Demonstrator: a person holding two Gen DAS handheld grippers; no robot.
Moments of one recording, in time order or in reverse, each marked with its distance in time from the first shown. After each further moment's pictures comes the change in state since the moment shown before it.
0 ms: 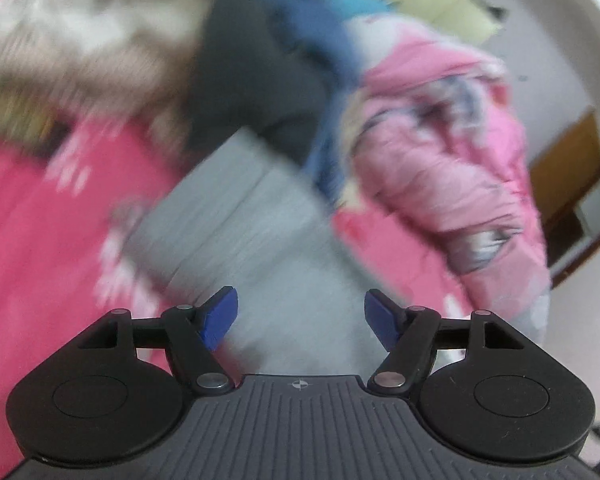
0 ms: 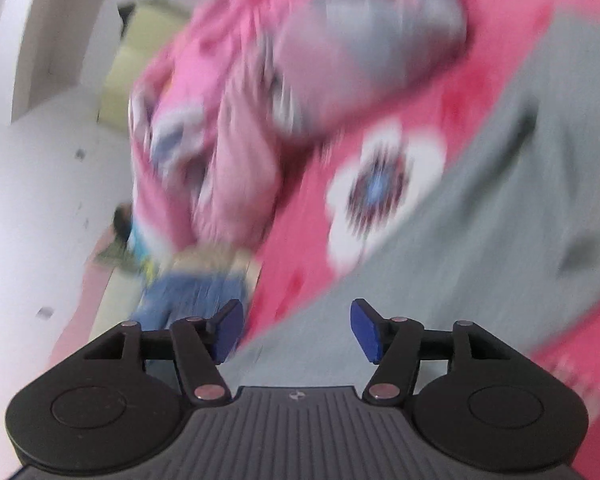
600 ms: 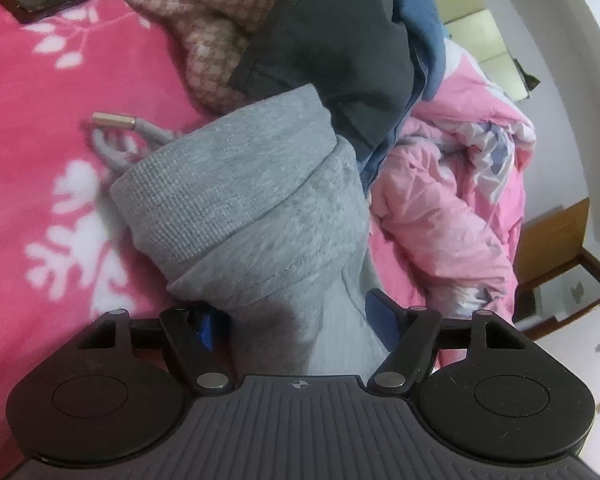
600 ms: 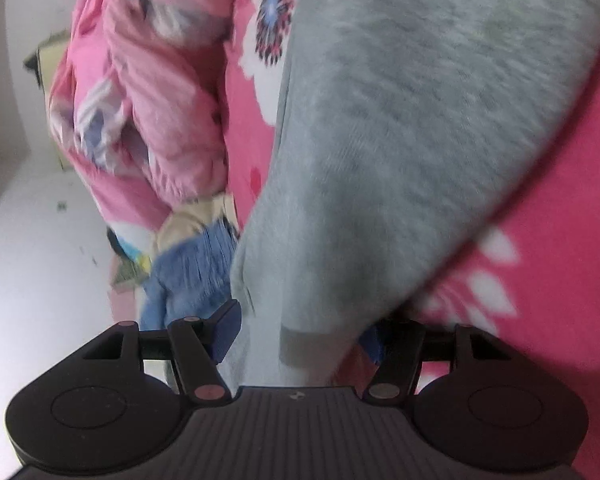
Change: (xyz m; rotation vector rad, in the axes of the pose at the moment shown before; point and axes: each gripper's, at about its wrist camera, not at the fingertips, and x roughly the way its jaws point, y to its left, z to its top) left arm 0.080 0.048 0.009 -0.254 -0.036 -0.145; right arm 0.138 -0.077 -0.084 0.452 0.091 0.122
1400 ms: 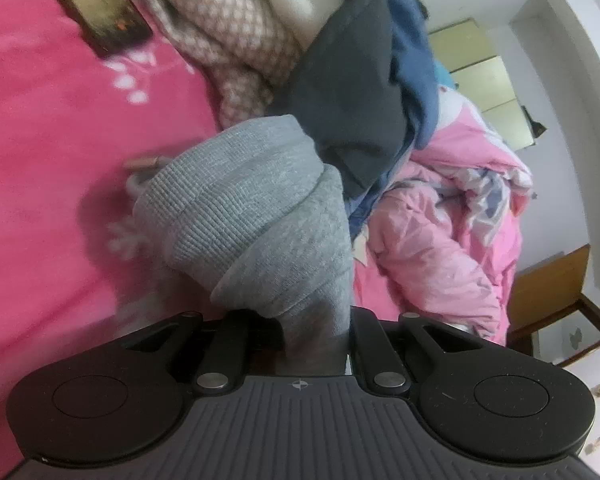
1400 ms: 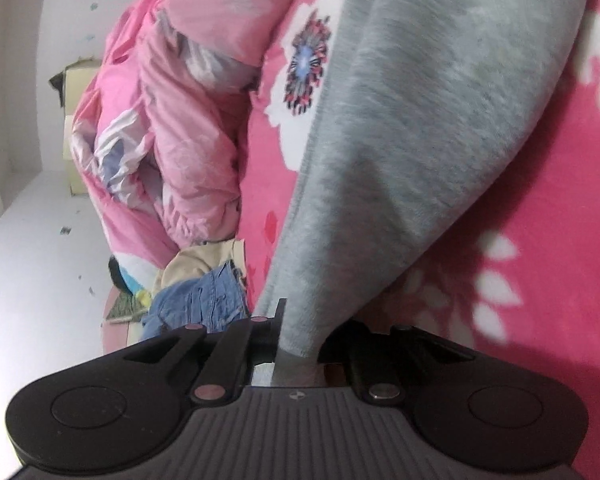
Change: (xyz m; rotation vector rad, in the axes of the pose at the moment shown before) left arm -0.072 0.001 -0.004 -0.085 -0.093 0.010; right arm -0.015 0.018 -0.023 -0.125 -0.177 -0.017
